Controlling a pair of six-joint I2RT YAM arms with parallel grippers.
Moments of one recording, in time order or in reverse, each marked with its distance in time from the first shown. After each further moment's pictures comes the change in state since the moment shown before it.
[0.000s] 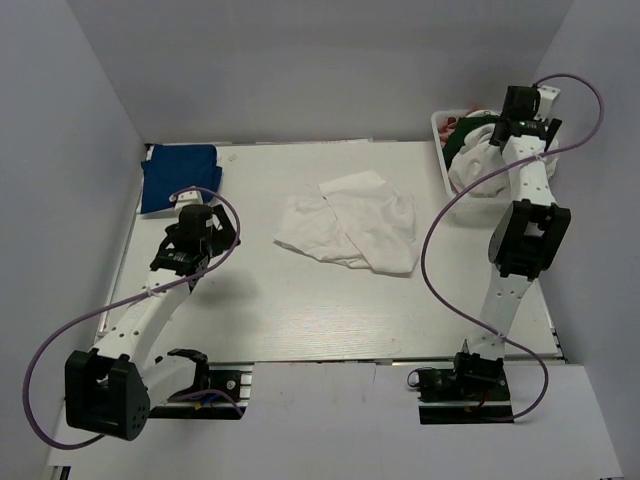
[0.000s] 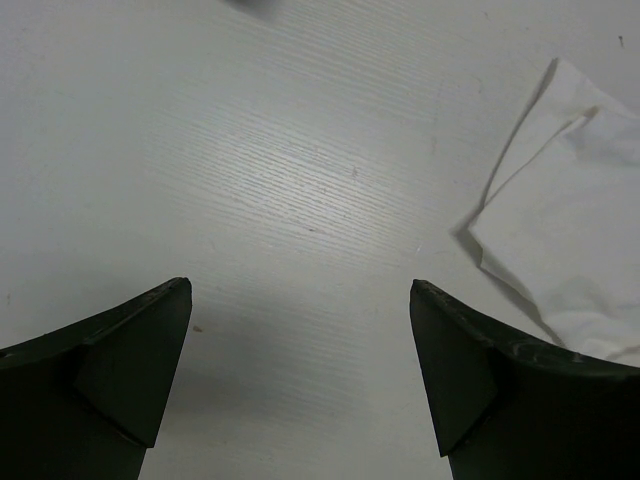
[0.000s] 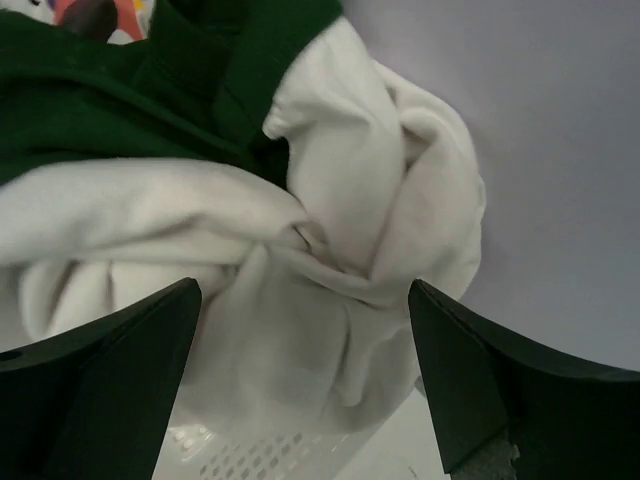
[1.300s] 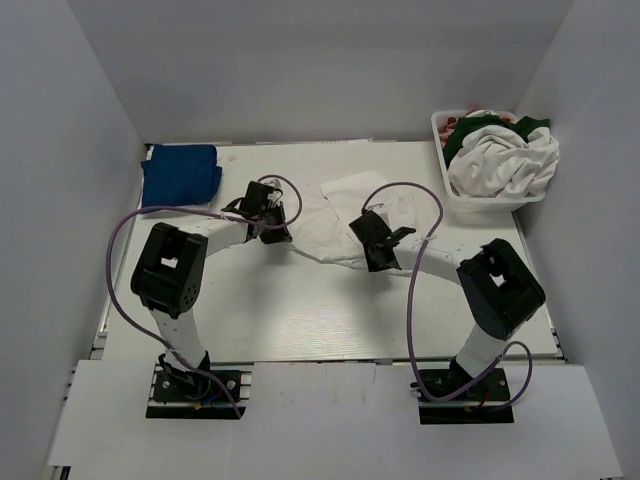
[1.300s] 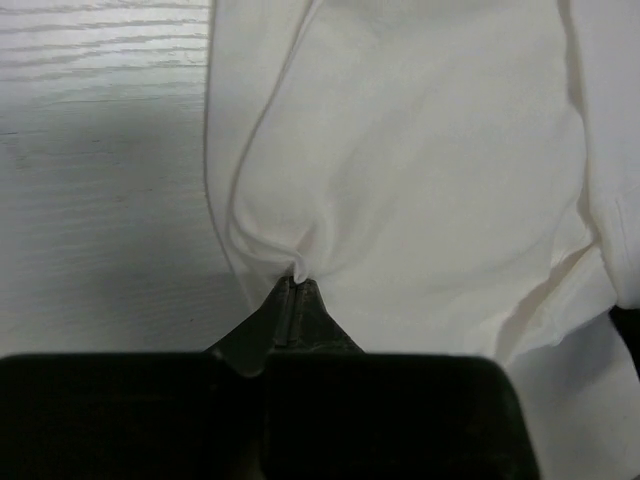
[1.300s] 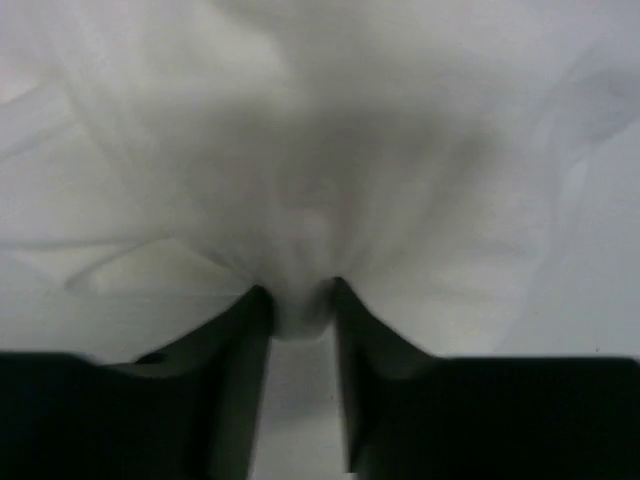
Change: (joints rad) left arm -0.164 0.776 0.355 0.204 0.497 -0.014; right arm 0.835 -0.480 -1.143 0.201 -0.183 0.177
